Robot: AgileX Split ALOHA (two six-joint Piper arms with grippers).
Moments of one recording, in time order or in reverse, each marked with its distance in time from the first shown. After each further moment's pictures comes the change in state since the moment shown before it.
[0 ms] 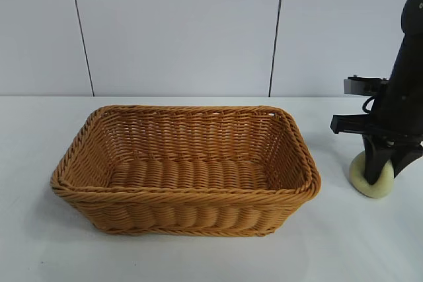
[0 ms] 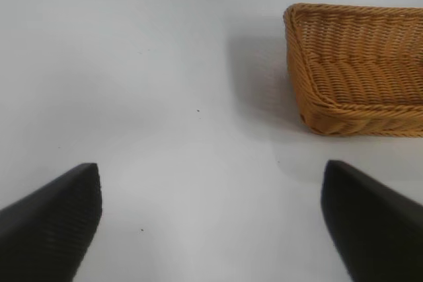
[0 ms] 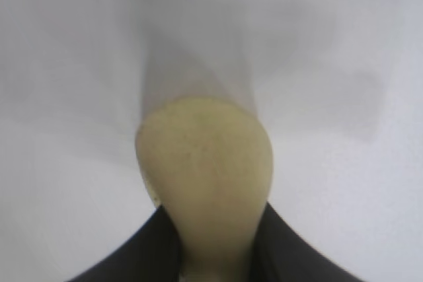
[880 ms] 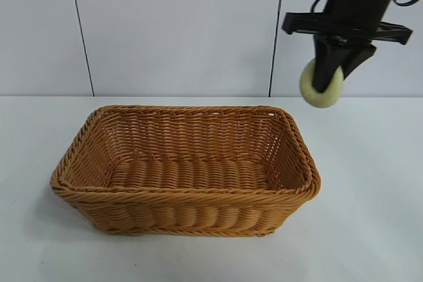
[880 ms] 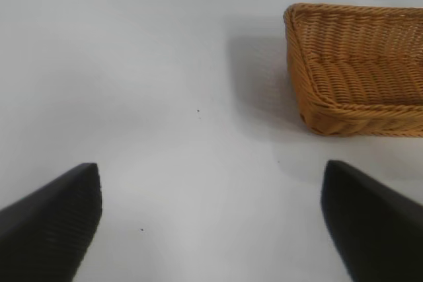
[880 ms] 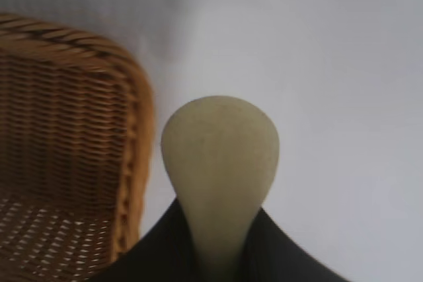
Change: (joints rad) left arm 0.000 0.000 0.000 0.000 0.000 0.000; right arm 0.503 -0.049 -0.187 0.018 0.102 -0.021
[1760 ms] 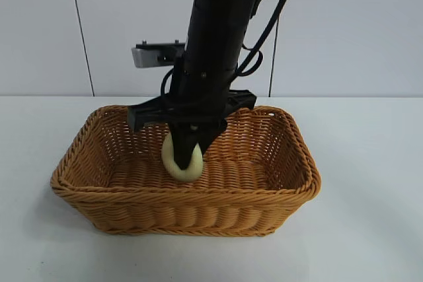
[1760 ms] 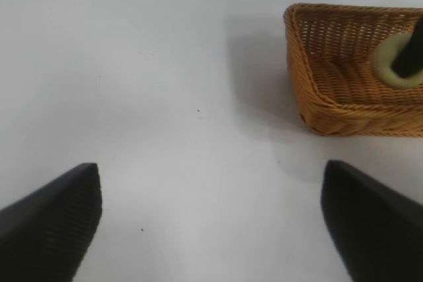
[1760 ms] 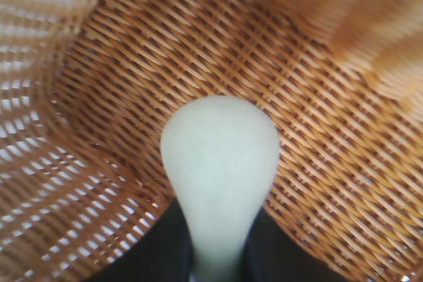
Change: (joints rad) left arm 0.000 0.000 0.000 0.000 0.000 0.000; right arm 0.127 0.219 -0.007 0.001 -0.162 0.019
